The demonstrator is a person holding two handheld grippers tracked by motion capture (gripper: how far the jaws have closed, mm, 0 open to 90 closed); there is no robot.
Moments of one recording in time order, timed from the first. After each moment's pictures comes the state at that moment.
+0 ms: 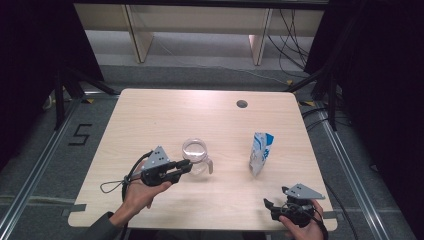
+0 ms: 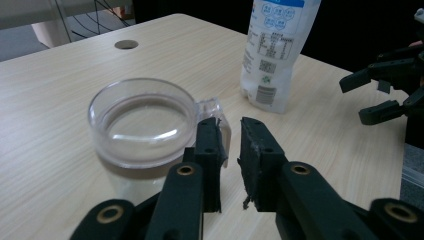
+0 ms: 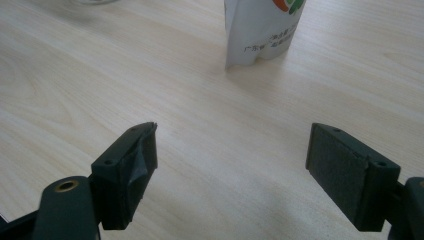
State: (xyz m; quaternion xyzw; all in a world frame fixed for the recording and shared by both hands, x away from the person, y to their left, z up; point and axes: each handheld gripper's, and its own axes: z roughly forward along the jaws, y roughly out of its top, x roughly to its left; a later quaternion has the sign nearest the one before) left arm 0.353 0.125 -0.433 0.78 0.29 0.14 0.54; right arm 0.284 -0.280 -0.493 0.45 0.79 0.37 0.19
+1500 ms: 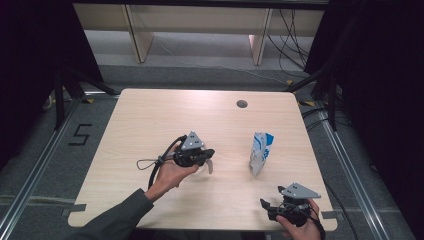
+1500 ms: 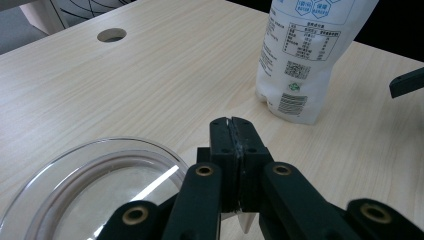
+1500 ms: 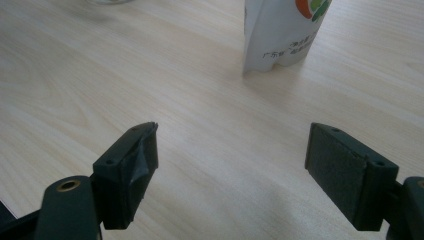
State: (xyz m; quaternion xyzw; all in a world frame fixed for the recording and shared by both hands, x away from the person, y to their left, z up) left arm 0.406 0.059 -0.439 0.82 0.28 0.14 0.48; right arm 0.287 -0.273 -0.493 0.44 0.80 0.38 0.19
